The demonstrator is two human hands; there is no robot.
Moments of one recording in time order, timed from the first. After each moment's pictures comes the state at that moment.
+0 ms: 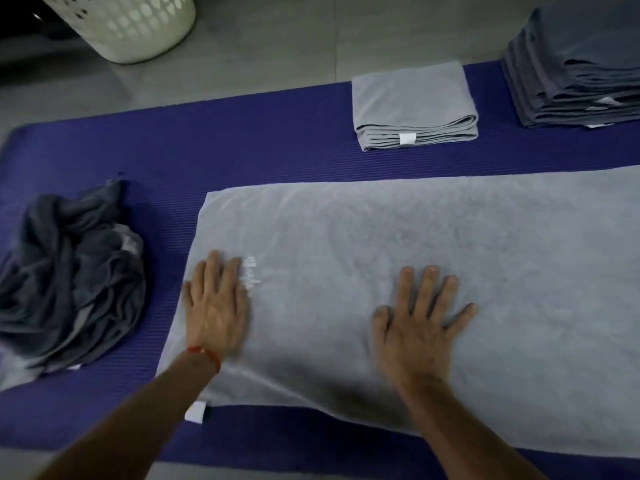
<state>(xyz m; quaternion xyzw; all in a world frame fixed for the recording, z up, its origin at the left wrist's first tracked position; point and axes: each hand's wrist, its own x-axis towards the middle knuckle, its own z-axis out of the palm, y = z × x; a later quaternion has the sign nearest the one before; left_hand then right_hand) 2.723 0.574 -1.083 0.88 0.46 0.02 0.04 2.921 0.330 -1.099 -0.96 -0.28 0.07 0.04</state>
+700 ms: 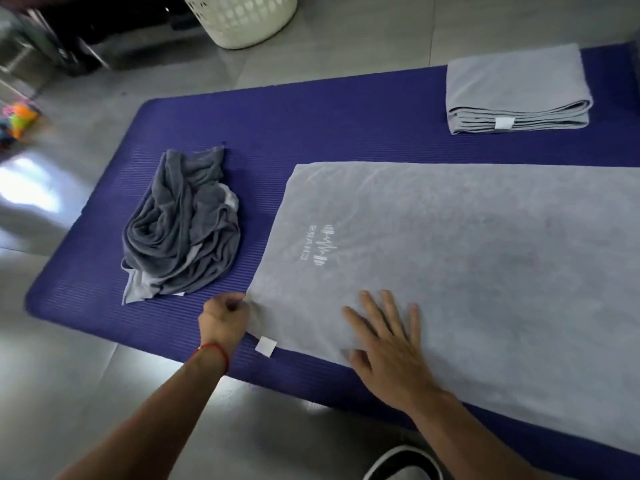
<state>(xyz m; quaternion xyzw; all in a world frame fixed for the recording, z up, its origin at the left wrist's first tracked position) 2.595 0.548 -1.035 0.60 0.73 0.11 0.30 2.810 0.343 -1.082 -0.75 -0.61 0.23 0.11</state>
